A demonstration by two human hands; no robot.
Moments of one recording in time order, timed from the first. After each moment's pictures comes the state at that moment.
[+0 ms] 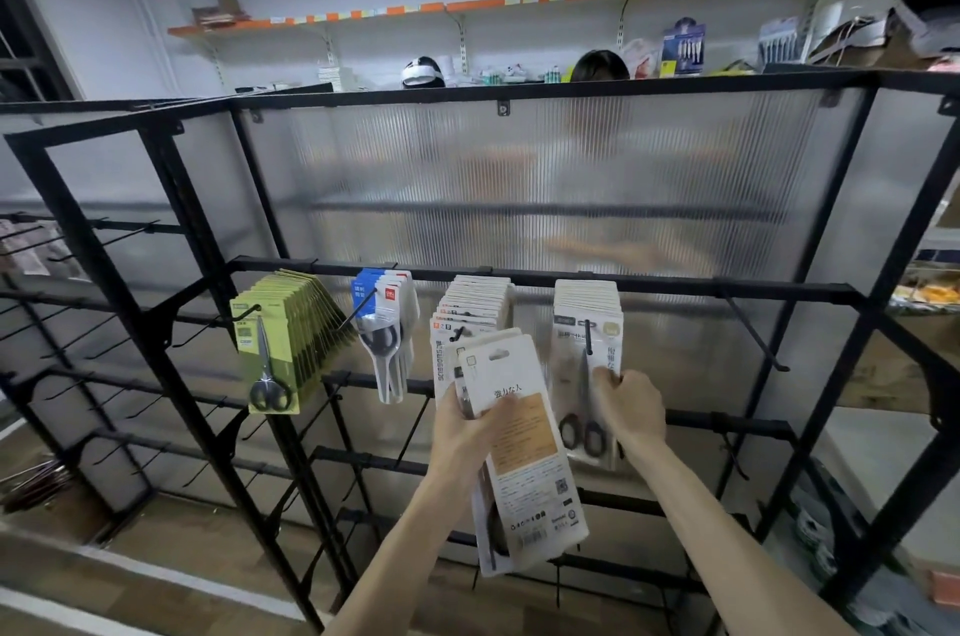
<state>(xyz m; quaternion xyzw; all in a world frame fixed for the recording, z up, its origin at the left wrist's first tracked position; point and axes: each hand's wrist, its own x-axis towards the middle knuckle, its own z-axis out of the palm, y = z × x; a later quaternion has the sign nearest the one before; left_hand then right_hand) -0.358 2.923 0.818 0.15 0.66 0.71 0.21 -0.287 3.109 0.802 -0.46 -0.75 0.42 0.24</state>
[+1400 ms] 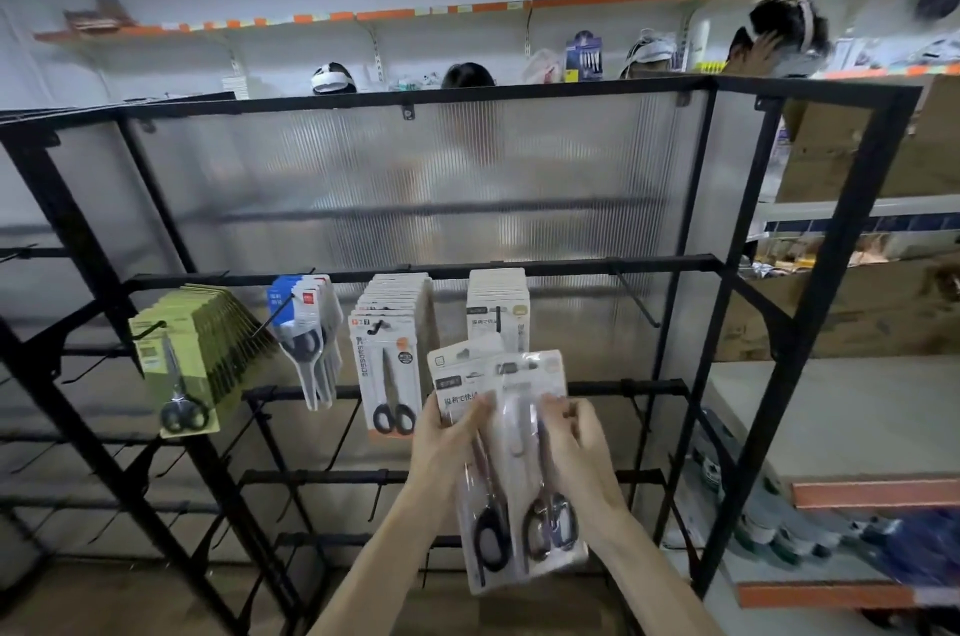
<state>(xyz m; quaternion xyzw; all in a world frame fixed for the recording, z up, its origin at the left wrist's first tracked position) -0.299 2.945 0.806 0.17 0.66 0.69 0.25 -0.176 3.033 0.808 -0.34 -0.64 0.63 0.29</state>
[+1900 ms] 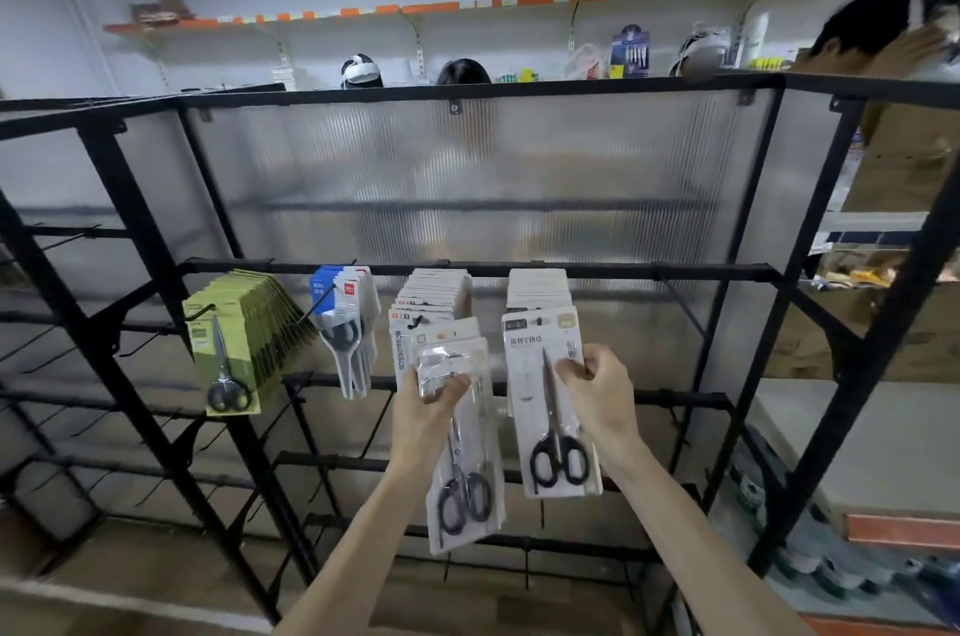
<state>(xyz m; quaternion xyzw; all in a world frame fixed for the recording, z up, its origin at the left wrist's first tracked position) -0.354 2.921 0.813 0.18 0.69 0.69 0.15 -0.230 3.070 0.835 -0.35 -0.69 0.54 0.34</state>
